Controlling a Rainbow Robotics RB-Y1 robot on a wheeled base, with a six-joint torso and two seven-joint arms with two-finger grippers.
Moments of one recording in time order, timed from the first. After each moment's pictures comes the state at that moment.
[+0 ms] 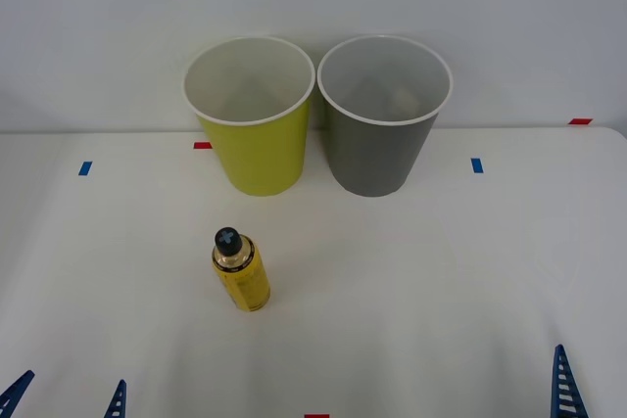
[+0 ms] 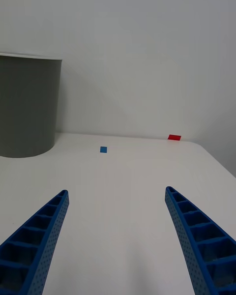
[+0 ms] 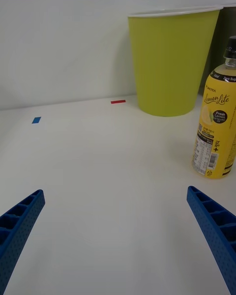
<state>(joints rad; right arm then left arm) 0.98 -0.23 0.12 -1.95 -0.12 -0.74 1.59 1.07 0.54 -0.25 -2.05 0.38 -0.63 -1.72</state>
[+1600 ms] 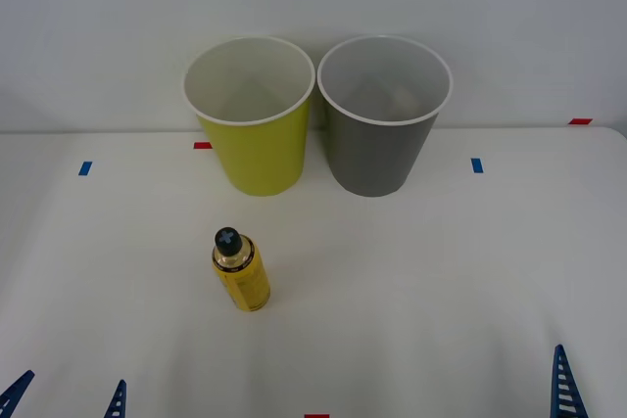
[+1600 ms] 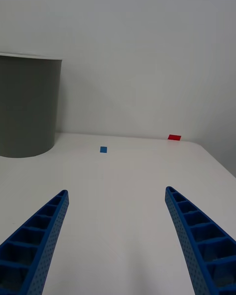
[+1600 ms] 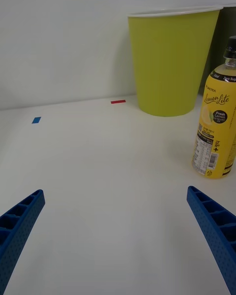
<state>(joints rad) 0.98 -0.23 0.12 -1.95 -0.12 -0.74 1.59 1.07 0.54 -0.25 -2.05 0.38 -0.63 -1.72</state>
